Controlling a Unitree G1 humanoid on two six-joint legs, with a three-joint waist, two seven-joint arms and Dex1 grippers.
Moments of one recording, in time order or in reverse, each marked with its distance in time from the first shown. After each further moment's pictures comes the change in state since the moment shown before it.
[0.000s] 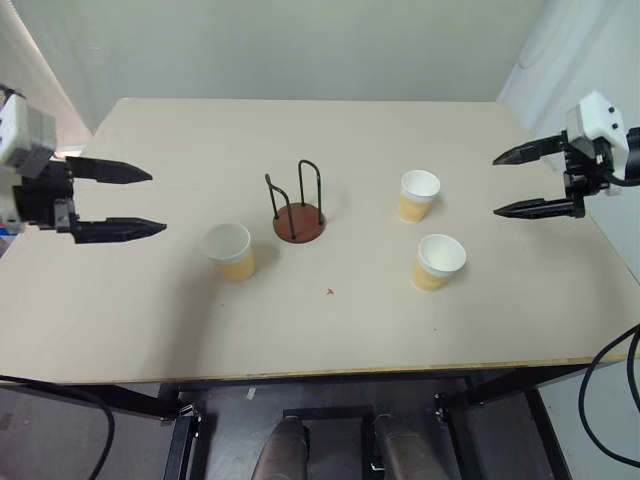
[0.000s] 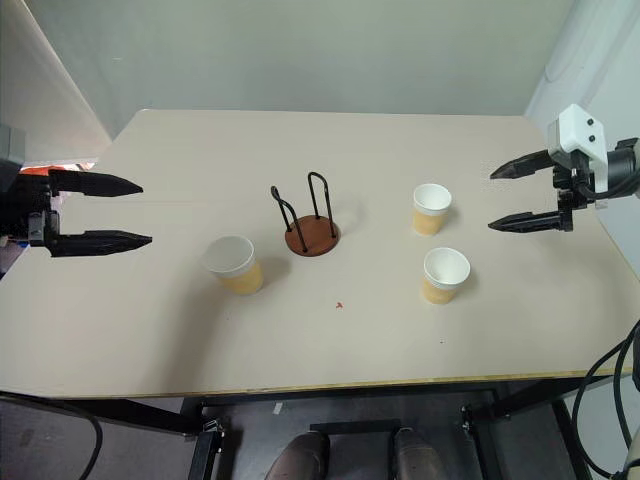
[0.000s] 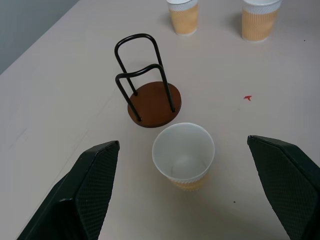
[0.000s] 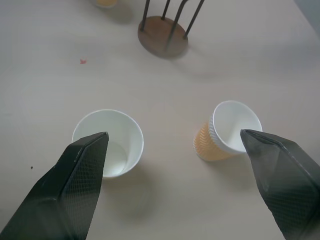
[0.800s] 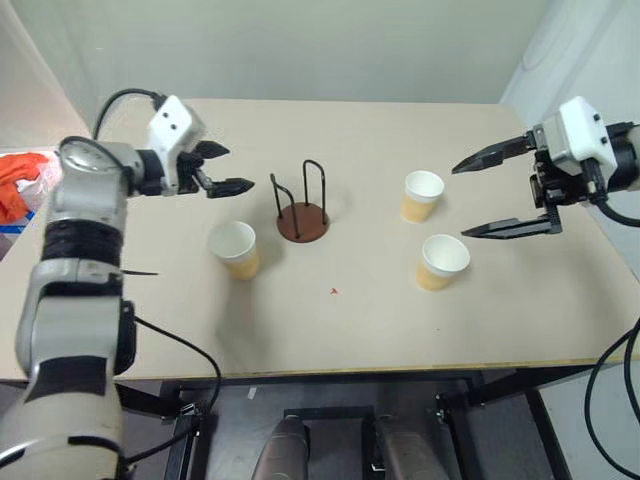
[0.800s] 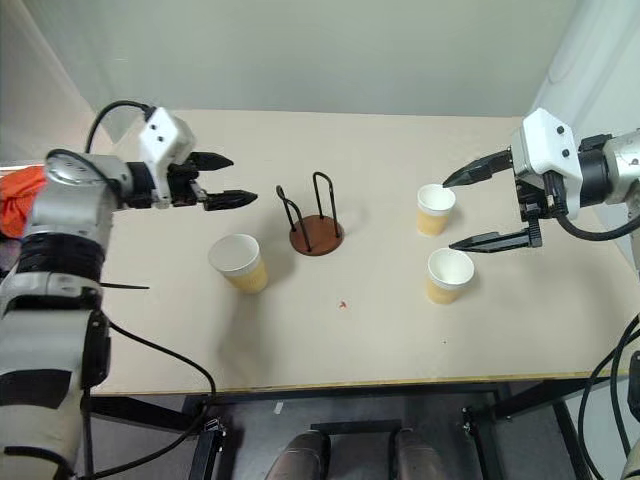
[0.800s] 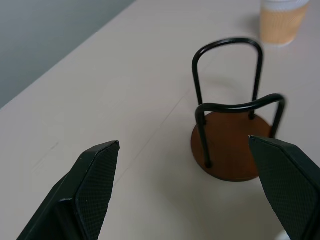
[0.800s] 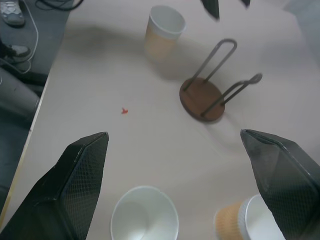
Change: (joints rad) left arm -0.502 -0.543 -0.270 0.641 0.409 -0.281 0.409; right arm 0.207 0.009 -0.164 -0.612 0.107 0.256 -0.067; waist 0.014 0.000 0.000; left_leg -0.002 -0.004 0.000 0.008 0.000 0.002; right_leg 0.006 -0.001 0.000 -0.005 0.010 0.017
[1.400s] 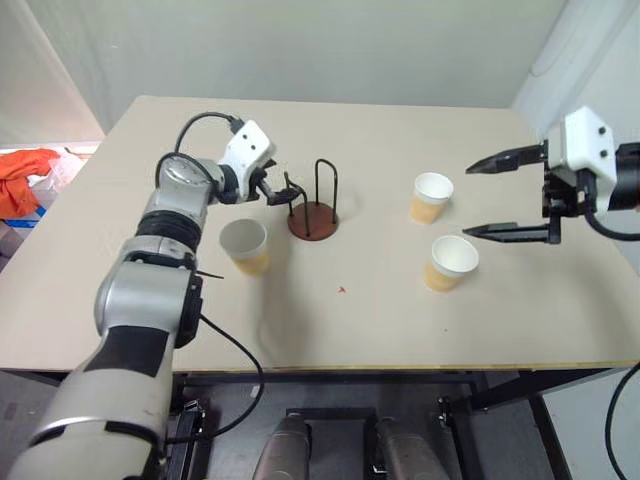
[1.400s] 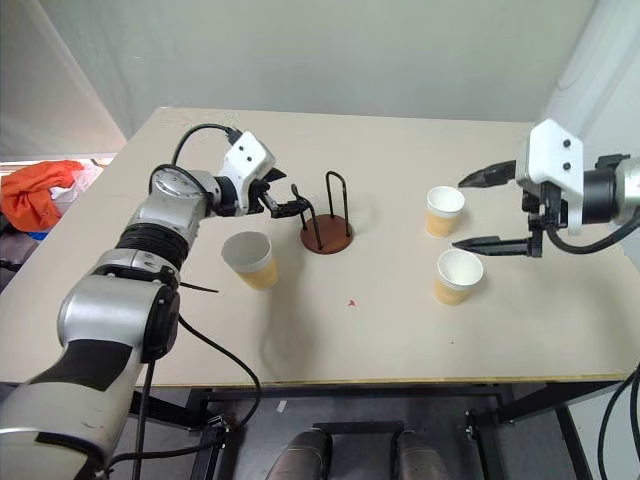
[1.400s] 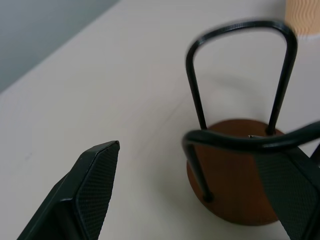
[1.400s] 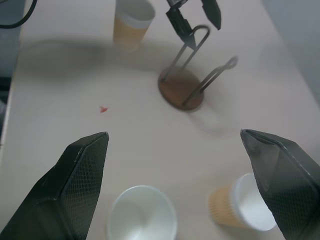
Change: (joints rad) left arm -0.129 -0.235 -0.028 0.342 0.150 -0.182 0.232; right arm 0.166 -0.056 -0.095 -0.160 -0.011 0.131 -0.173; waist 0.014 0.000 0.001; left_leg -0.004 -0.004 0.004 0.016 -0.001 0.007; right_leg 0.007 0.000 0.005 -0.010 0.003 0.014
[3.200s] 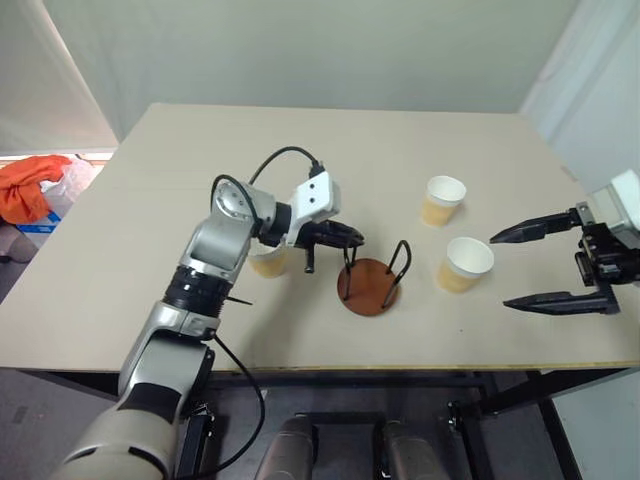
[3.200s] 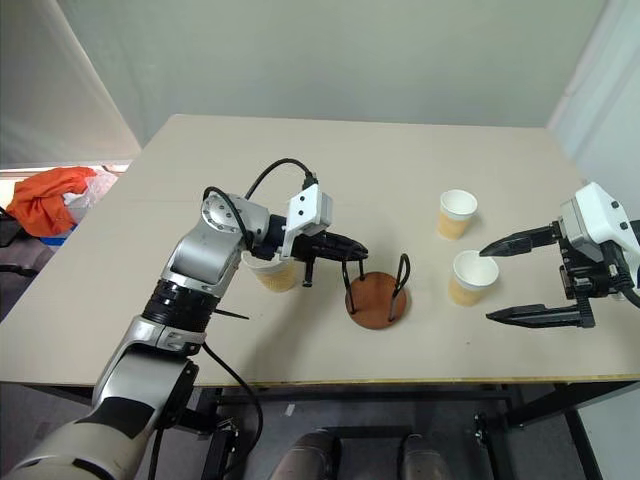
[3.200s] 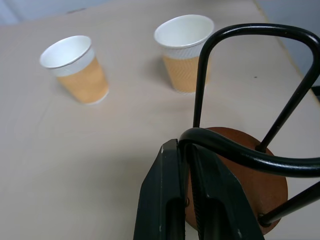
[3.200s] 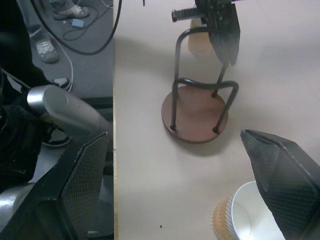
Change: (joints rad) left arm 0.400 -0.049 -0.110 -1.019 -0.158 0.441 -0.384; right arm 0.361 -0.125 -0.231 -0.144 0.234 0.100 0.147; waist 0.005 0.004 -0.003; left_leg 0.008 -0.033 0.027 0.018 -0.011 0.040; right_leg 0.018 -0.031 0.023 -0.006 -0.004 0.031
